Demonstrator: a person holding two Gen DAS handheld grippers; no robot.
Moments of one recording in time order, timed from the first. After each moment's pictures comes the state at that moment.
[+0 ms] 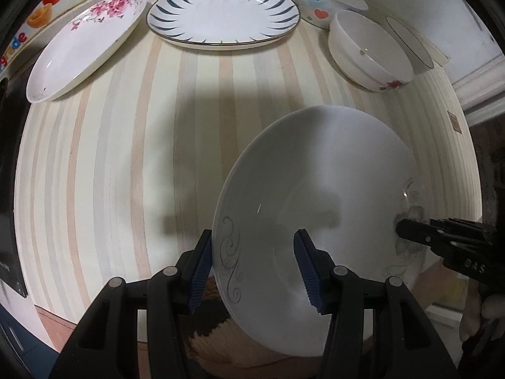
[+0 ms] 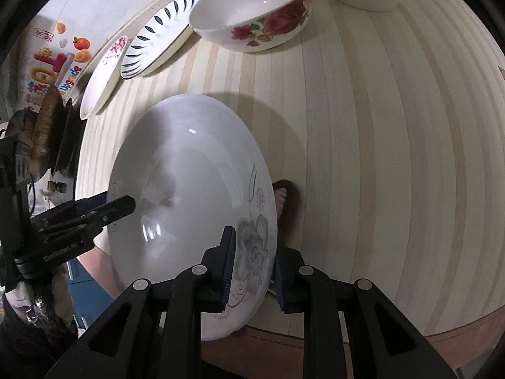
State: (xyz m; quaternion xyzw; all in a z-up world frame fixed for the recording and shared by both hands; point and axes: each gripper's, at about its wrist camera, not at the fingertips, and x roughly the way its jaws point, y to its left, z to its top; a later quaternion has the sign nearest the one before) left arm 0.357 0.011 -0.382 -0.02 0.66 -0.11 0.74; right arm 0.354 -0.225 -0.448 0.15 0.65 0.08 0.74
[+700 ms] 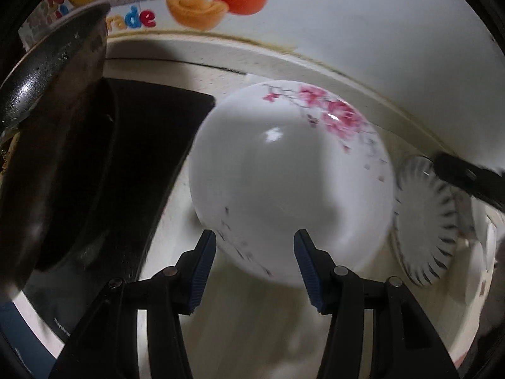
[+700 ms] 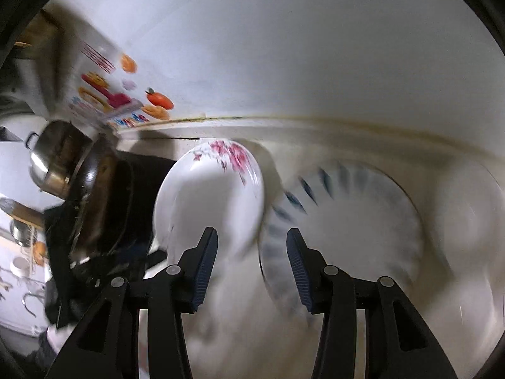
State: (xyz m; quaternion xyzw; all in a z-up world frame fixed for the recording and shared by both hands) left arm 0.496 0.244 -0.362 -0.13 0.59 0.08 0.79; right arm 0.637 0.003 -0.367 0.07 0.56 0.21 0.80
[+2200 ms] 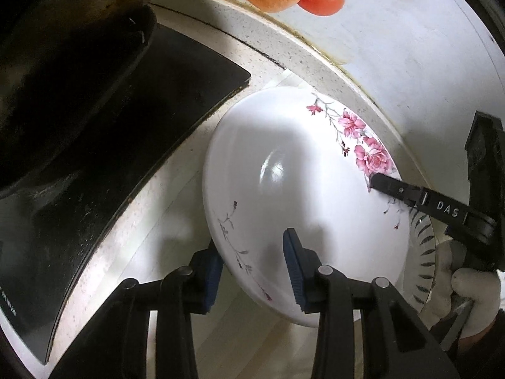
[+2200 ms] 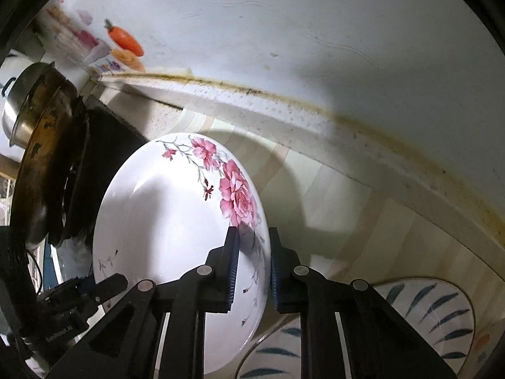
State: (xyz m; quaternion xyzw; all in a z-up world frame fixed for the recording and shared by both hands) left arm 0.479 0.257 -0.398 -0.29 0.53 0.11 0.79; right arm 0.698 0.053 -0.444 -0.02 0.59 0.26 0.76
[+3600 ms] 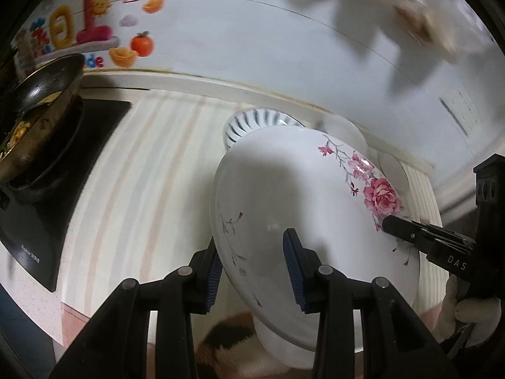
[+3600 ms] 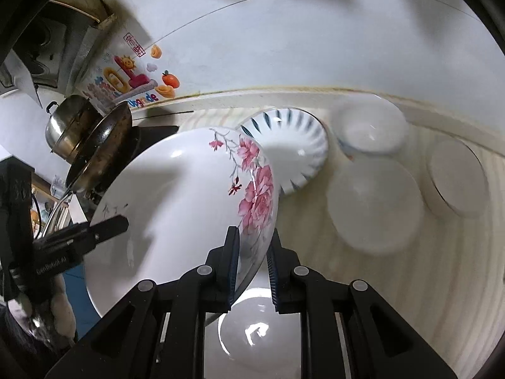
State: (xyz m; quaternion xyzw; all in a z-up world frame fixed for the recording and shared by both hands) left arm 0.336 0.088 -0.272 -0.12 0.51 -0.06 0.85; right arm 0.394 -0.170 -0.306 0.07 0.50 0.19 0.84
